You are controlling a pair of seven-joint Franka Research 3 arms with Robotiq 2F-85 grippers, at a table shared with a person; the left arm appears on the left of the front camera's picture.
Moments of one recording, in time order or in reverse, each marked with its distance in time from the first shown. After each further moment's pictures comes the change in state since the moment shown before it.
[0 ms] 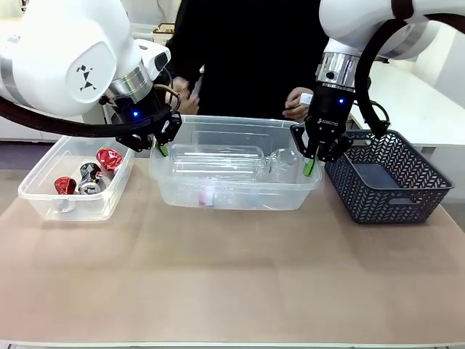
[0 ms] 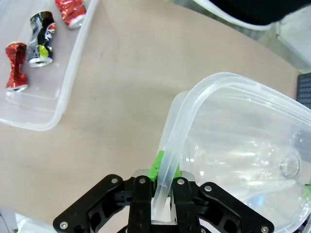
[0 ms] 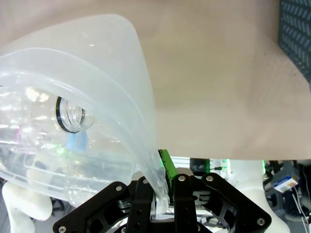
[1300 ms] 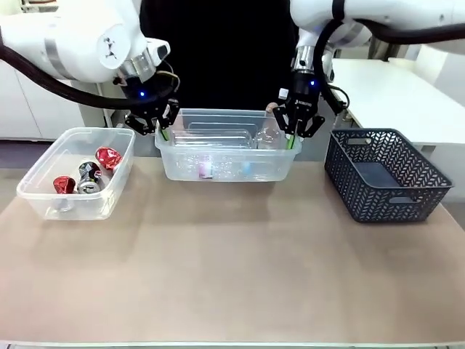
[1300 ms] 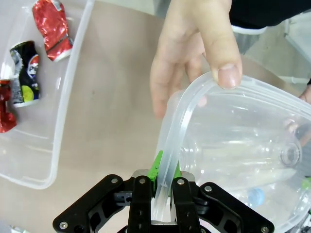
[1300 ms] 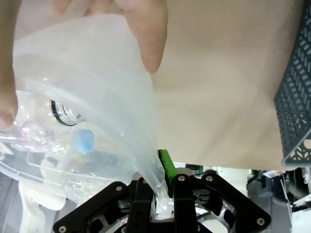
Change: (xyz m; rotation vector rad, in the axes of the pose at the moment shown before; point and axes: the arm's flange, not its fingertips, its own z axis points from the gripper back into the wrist) left arm 0.109 0.004 -0.064 0.008 0.118 0.054; right arm 0.157 0.019 0.013 -0.004 0.182 0.037
